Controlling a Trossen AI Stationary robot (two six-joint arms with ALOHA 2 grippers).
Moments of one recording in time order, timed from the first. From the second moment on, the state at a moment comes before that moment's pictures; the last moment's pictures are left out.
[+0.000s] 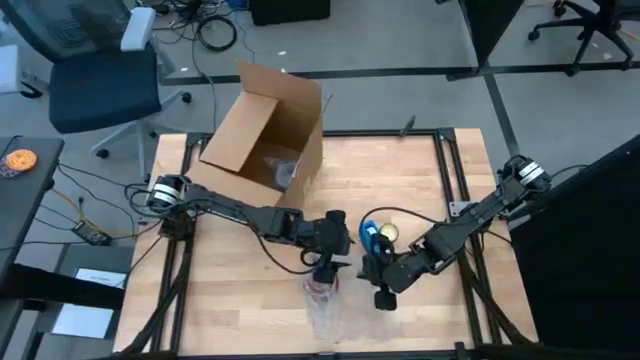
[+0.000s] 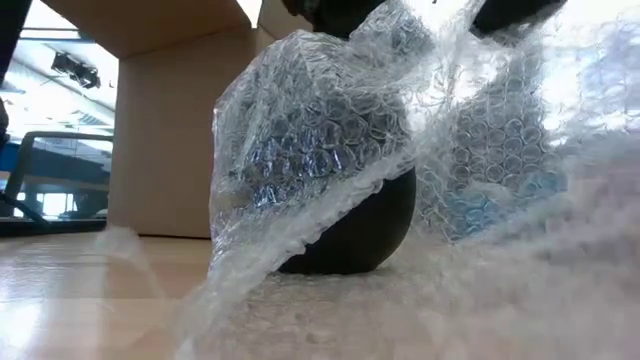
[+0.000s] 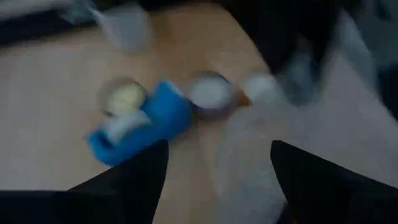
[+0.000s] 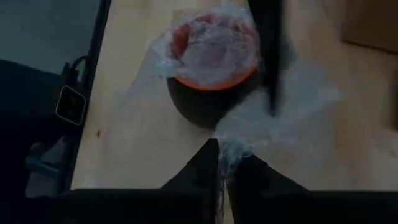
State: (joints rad) left arm -0.22 1.85 1.48 -0.33 0.04 0.07; right arm 0.59 1.49 1.07 -0.40 0.37 0.48
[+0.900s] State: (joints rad) left arm -0.18 1.86 1.62 -0.57 0.23 0.08; right arm 0.58 1.49 1.07 -0.33 0.45 0.31
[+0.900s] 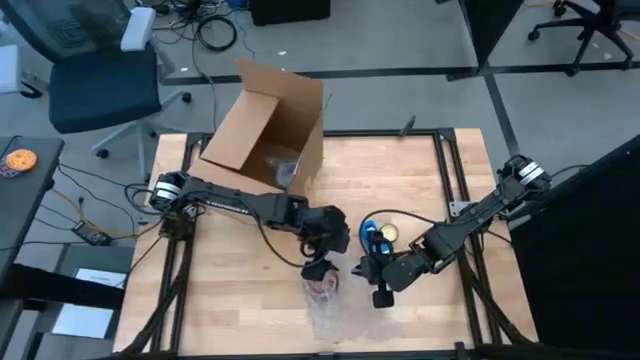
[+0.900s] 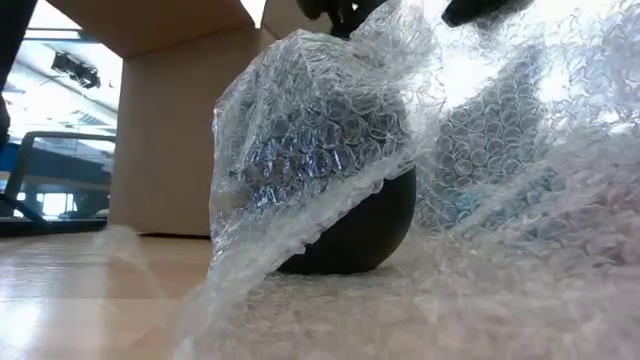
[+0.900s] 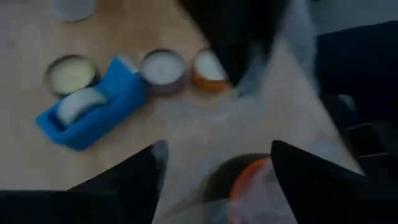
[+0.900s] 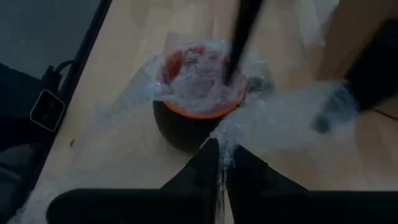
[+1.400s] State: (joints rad) left arm -0.28 1.88 1.62 -0.57 0.16 0.07; right arm 0.58 1.49 1.07 -0.23 0.39 0.35
